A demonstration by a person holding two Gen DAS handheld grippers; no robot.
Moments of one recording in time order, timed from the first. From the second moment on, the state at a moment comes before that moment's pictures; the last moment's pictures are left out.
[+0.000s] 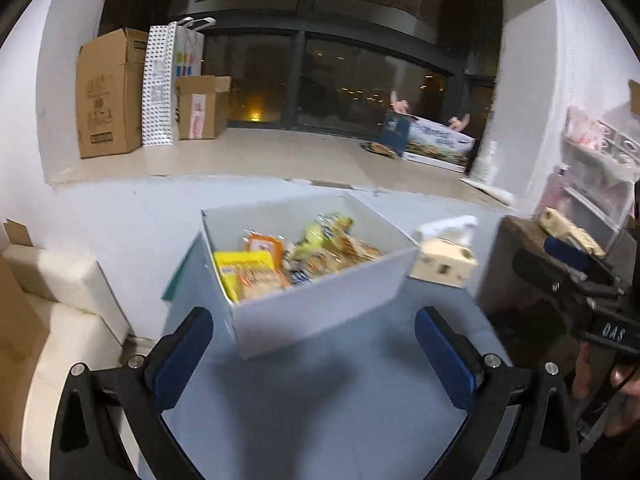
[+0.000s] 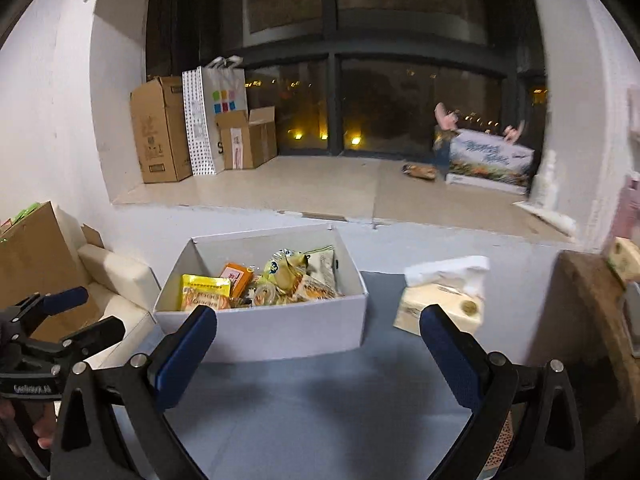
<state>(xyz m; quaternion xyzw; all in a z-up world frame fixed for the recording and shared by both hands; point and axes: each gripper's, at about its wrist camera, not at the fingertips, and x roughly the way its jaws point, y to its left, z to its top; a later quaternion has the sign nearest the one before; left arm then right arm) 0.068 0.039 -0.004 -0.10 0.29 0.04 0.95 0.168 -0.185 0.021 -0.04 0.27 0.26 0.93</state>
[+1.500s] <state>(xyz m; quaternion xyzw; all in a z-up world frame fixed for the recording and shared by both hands) 0.026 -0.002 -0.011 -0.07 0.30 0.01 0.95 0.084 -0.239 -0.002 -0.01 0.28 0.22 0.93</state>
